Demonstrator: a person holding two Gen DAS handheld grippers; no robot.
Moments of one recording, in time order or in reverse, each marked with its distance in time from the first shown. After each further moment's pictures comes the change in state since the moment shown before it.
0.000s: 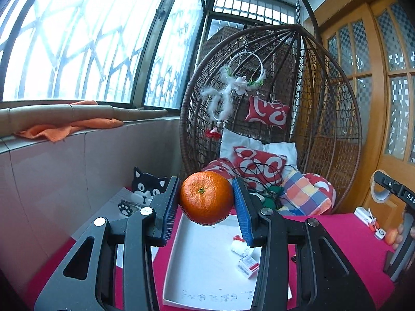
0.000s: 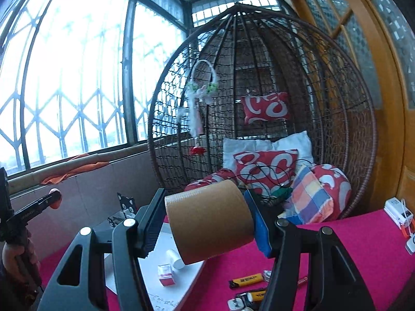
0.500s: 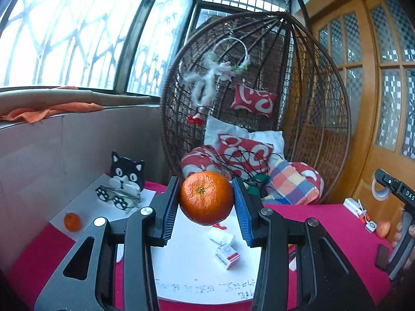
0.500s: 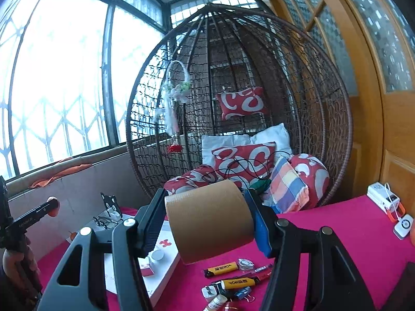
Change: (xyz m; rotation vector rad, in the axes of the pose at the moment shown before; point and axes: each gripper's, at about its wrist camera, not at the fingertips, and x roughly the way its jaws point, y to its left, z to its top) left arm 0.011 -0.034 -0.022 -0.005 0.051 -0.059; right arm -0.028 -0.041 -0.016 0.047 -0.006 -0.095
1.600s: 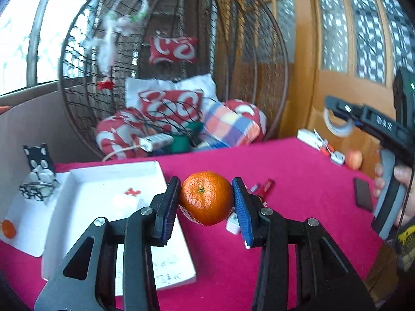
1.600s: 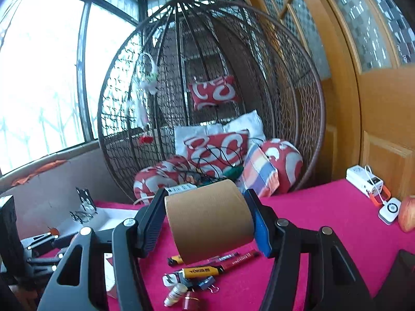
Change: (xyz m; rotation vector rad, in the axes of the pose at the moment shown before) left arm 0.059 -0.152 -0.062 0.247 0.236 -0.280; right arm -0.003 -0.062 -0.021 0.064 0.022 -0.114
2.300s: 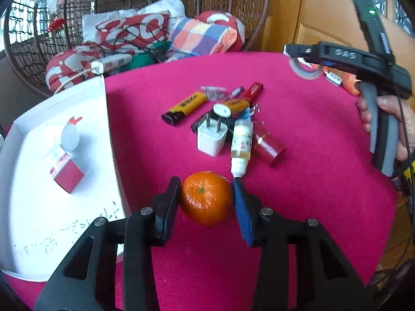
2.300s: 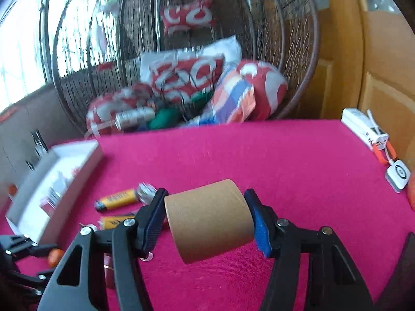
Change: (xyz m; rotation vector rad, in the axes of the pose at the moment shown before) left arm 0.101 -0.039 -0.089 0.108 0.406 -0.120; right arm 0.085 -0.063 -0.073 -0.010 0.341 -0.129
